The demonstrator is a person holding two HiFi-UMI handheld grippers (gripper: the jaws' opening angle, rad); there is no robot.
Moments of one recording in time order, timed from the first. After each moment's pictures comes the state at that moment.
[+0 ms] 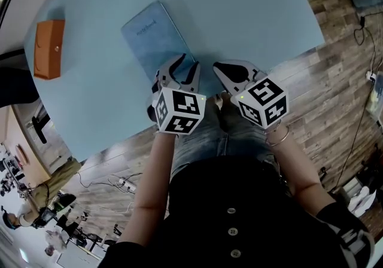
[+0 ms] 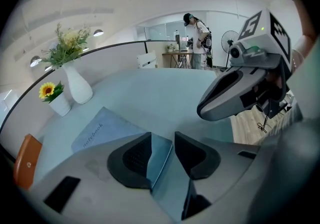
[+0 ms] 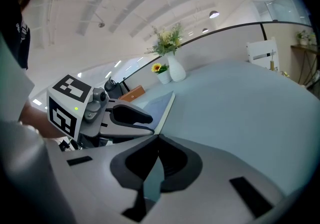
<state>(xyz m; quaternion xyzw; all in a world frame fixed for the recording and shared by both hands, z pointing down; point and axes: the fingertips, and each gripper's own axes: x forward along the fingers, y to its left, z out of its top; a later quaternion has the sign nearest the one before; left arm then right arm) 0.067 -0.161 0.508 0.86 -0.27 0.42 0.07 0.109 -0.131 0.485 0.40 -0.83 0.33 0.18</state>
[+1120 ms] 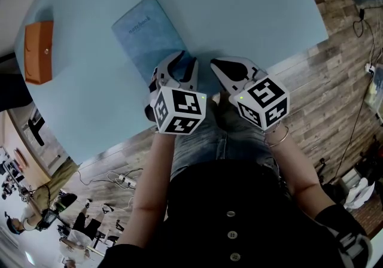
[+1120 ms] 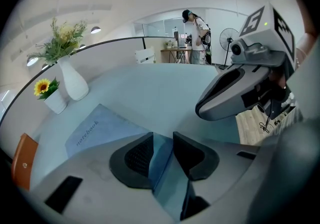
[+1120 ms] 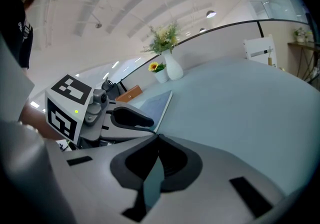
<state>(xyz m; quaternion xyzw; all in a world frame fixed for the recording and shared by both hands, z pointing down) 0.070 -0.163 0.527 0.86 -0.26 0.43 0.07 0.107 -0.135 0.499 0.41 -0.83 0.34 0.17</state>
